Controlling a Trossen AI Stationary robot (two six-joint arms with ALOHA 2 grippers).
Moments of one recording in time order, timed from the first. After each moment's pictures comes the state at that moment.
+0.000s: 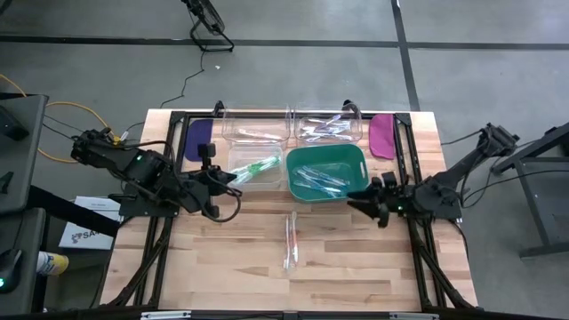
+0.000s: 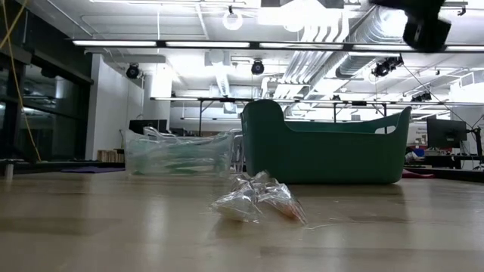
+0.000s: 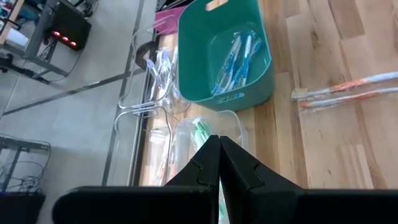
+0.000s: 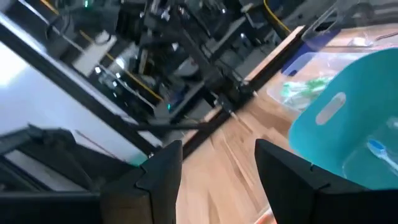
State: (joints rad) left arm -0.44 1.22 1.51 -1.16 -0.72 -0.06; right arm 0.62 0.76 0.45 0.24 0.71 0.84
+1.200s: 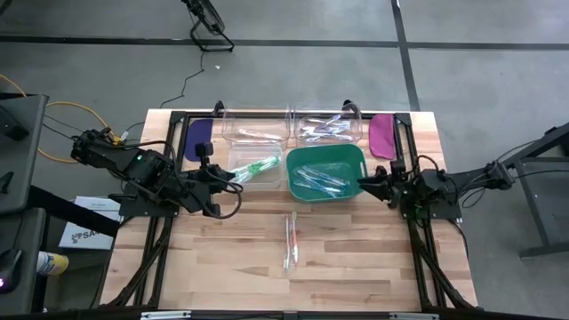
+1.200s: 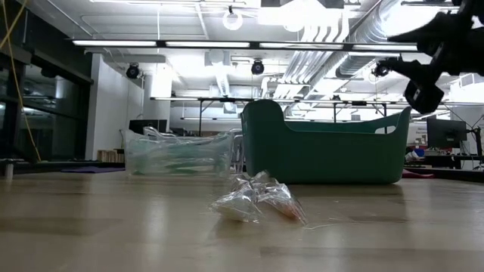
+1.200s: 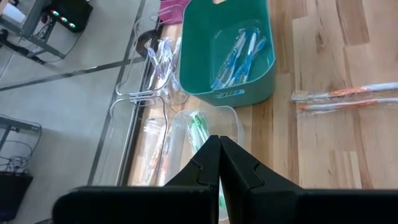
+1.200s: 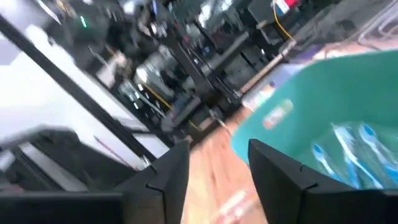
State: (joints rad) left arm -0.44 1.22 1.51 -1.19 -0.73 -0.17; right arm 0.21 0.06 0.01 0.16 0.30 0.76
